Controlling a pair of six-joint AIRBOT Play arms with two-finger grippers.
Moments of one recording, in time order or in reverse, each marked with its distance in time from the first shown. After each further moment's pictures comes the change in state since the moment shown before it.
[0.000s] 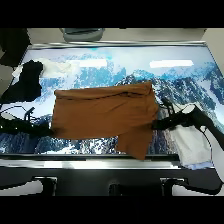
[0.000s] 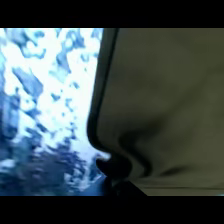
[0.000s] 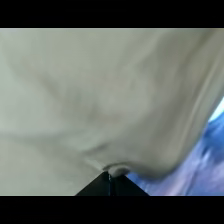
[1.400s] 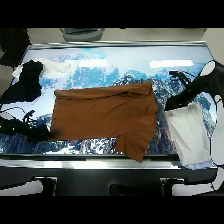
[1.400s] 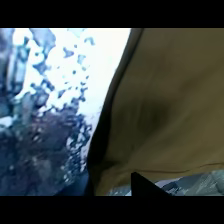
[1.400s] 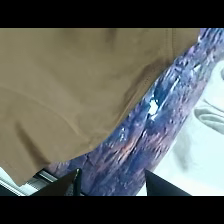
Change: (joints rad) left arm 0.003 -0.007 -0.010 0.045 -0.103 -0.067; right arm -0.001 -0.167 0.724 -0.244 0.637 0.063
